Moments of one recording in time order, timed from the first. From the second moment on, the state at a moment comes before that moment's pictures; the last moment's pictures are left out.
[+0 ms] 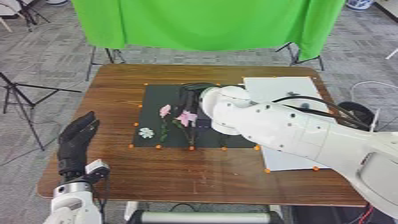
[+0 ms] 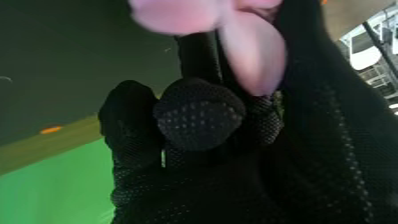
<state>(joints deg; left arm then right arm) 118.7 -61.5 -88.2 -105.9 47.3 21.8 29.8 -28.8 -67.0 7.1 -80.4 -79.9 -1.9 30.9</state>
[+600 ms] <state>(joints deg) 118.7 -61.6 -88.3 -105.9 47.3 21.8 29.6 -28.9 -67.0 8.7 -80.2 -78.3 -3.3 30.6</state>
